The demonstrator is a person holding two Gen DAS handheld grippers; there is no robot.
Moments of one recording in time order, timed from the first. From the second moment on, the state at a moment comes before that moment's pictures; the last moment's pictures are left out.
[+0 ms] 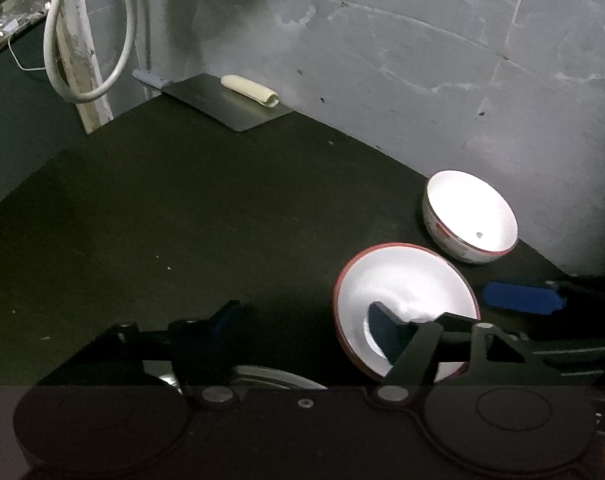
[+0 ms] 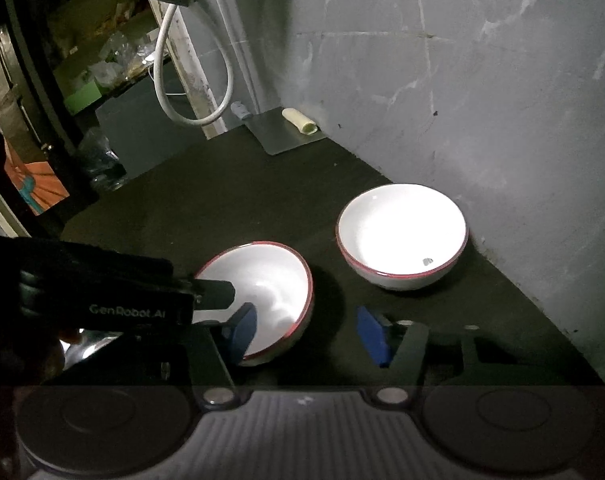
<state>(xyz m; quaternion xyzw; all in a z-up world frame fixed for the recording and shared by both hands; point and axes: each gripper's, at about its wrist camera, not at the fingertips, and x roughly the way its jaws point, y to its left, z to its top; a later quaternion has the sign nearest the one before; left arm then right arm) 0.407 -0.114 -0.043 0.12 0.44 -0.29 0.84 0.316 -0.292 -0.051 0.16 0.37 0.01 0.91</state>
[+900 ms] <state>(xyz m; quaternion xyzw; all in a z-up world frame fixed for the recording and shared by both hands) 0.383 -0.107 -0.038 0.05 0.44 -0.32 0.84 0.310 -0.294 -0.056 0.20 0.37 0.01 0.90</state>
